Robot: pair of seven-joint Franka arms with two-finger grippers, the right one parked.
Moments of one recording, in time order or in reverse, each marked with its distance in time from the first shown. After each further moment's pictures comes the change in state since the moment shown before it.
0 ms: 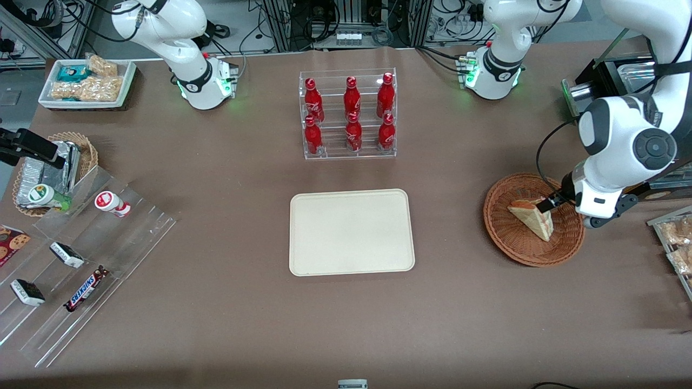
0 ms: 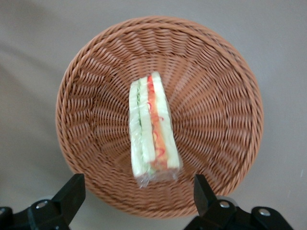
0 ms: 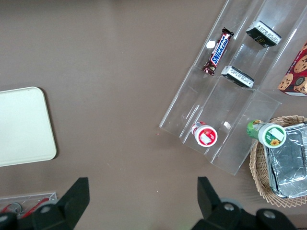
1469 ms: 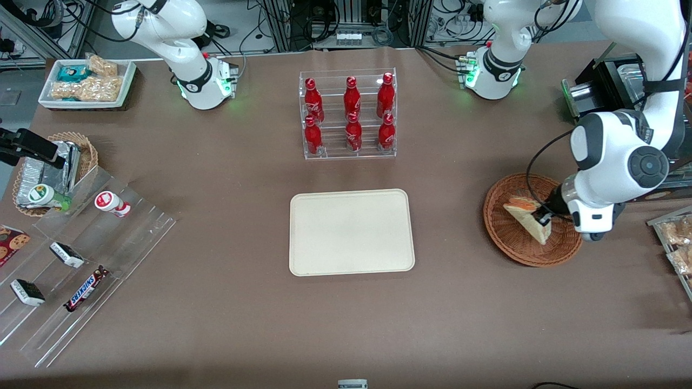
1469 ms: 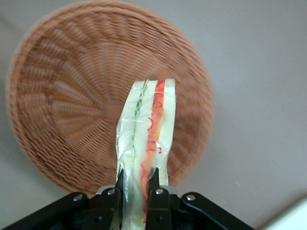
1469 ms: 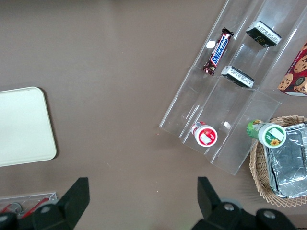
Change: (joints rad) arm -0.044 0.080 -0.060 0.162 -0.093 -0.085 -0.172
